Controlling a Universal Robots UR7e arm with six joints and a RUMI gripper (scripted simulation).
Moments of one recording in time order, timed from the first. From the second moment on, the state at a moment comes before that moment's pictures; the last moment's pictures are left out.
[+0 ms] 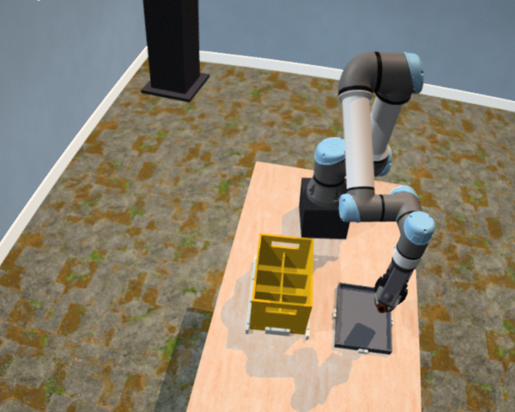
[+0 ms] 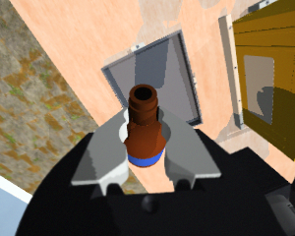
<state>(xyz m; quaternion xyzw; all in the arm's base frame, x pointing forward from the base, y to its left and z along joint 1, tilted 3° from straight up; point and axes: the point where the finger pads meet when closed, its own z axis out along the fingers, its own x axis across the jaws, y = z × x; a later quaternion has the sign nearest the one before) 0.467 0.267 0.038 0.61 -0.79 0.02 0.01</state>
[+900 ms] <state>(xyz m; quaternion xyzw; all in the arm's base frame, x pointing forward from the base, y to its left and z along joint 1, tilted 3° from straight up) 0.467 0.267 0.038 0.60 -0.80 0.02 0.01</state>
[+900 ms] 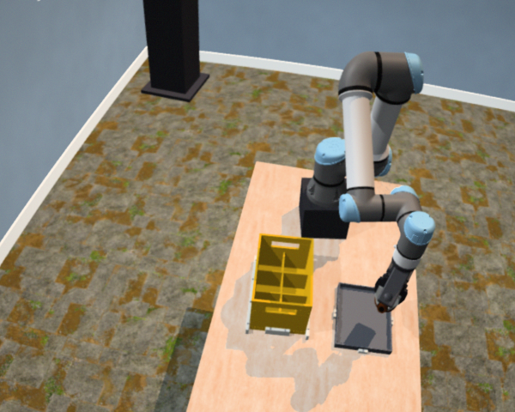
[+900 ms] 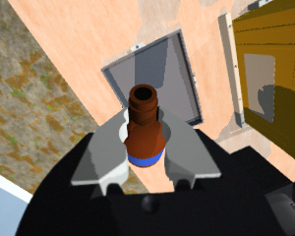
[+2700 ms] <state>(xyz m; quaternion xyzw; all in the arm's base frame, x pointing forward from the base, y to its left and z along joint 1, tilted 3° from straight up) 0.467 0.267 0.038 0.50 -0.86 0.02 0.01</state>
